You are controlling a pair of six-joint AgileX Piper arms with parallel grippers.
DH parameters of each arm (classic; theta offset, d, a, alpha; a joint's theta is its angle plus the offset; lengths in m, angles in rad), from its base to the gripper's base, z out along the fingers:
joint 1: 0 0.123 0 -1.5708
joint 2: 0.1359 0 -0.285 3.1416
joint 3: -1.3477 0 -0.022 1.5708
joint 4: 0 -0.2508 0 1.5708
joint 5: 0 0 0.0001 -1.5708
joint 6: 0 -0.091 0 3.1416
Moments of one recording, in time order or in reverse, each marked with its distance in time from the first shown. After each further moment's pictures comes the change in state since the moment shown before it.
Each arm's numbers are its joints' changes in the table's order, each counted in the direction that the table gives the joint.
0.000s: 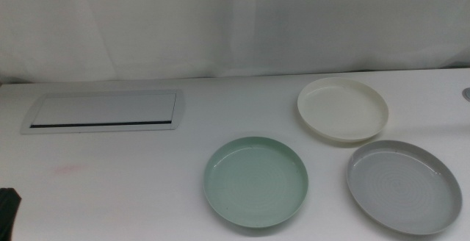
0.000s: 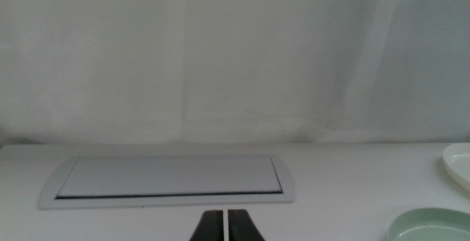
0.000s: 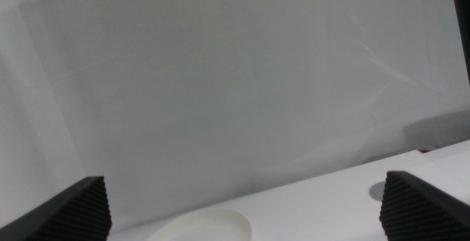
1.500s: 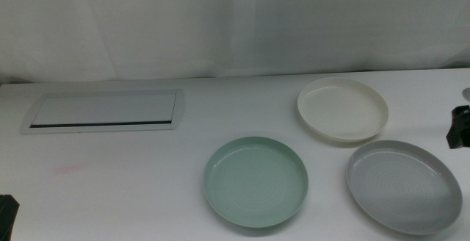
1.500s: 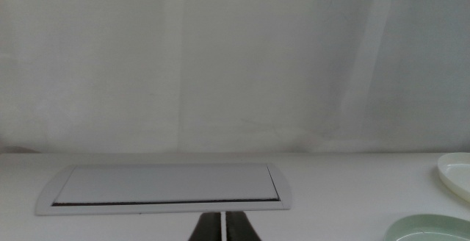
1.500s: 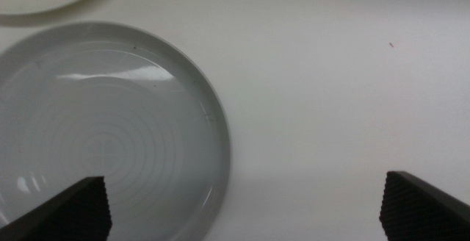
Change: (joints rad) left arm 0.000 -0.081 -0.050 0.000 -0.014 0.008; right arm 0.000 1.357 0.853 0.149 0.764 0.242
